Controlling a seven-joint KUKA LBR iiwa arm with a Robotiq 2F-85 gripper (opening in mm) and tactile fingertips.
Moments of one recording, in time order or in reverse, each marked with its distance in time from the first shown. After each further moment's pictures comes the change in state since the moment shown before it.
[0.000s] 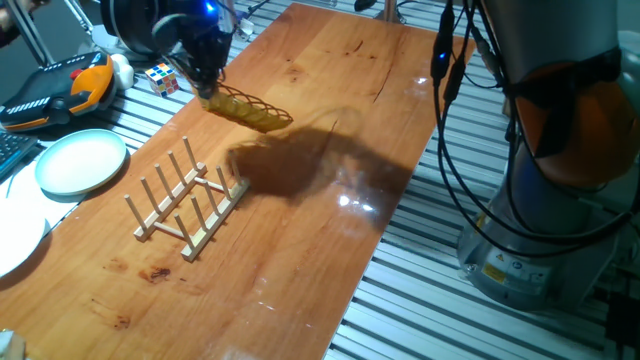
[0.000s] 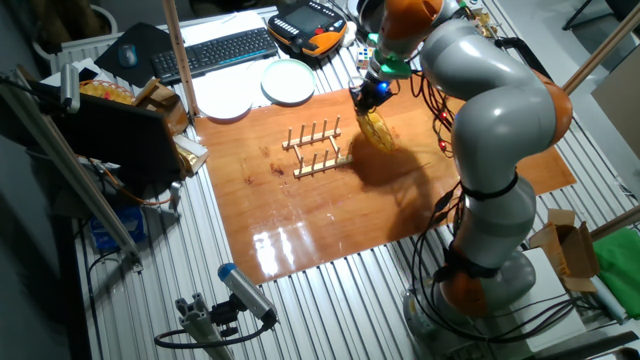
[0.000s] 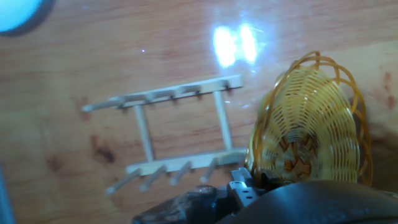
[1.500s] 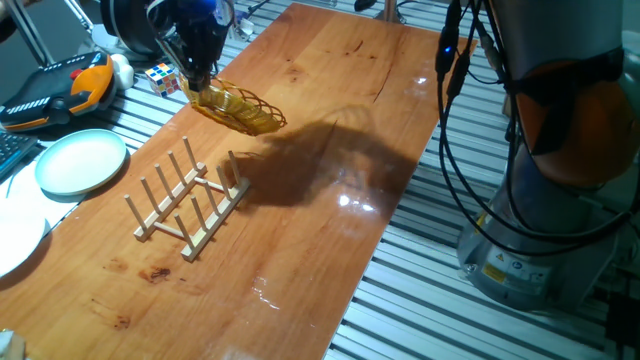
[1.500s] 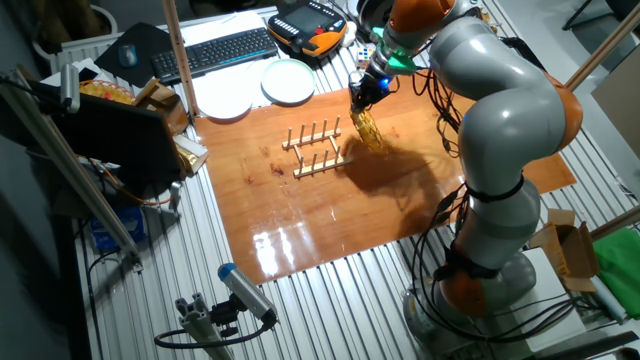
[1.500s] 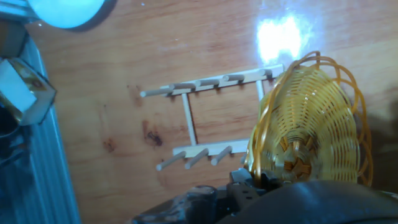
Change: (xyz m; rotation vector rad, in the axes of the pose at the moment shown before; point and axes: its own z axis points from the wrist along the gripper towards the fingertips) arm 0.011 0.019 -0.025 -0.143 0.033 0.023
